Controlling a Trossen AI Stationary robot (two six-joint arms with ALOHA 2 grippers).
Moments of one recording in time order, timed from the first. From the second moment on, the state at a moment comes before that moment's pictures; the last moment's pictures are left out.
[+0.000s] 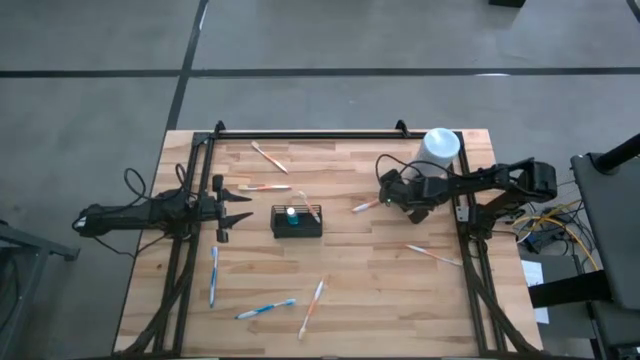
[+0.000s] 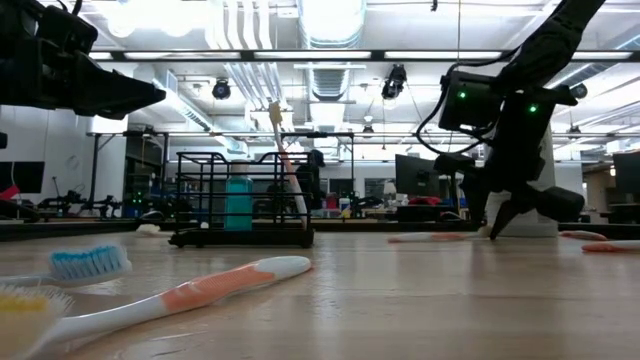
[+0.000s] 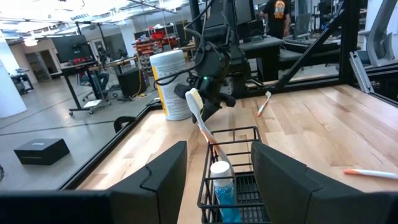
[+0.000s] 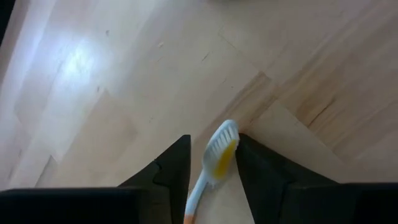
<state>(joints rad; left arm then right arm) 0.01 0.03 0.04 -0.06 -0.13 0.18 -0.23 1.48 0.59 -0.42 0.45 2.18</state>
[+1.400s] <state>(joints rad) 0.01 0.03 0.04 -0.06 -0.13 0.18 -0.15 1.23 0.60 0.00 0.88 1.33</state>
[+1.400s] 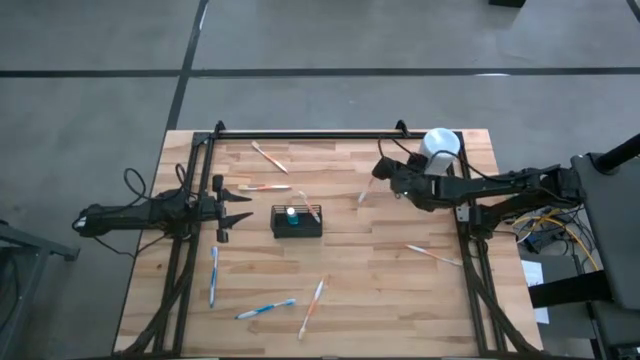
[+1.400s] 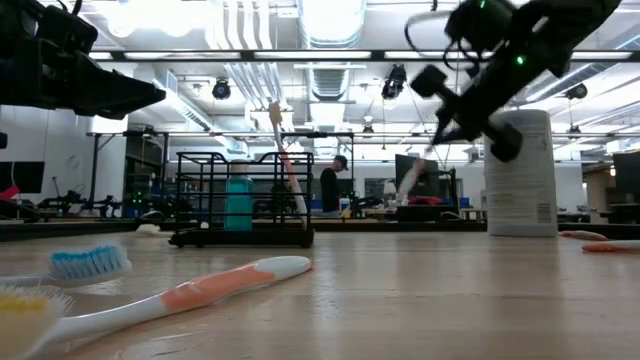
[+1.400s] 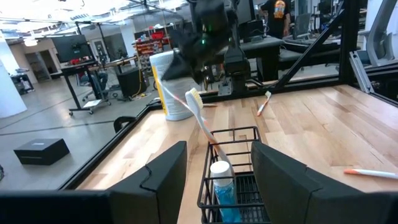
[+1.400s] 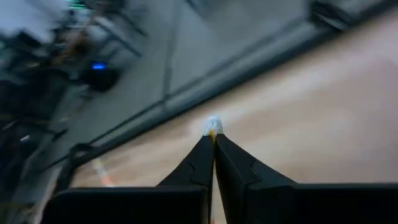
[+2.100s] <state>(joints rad) 0.01 0.03 0.04 -0.06 -0.13 0.18 -0.14 1.23 0.60 0.75 0.34 0.37</state>
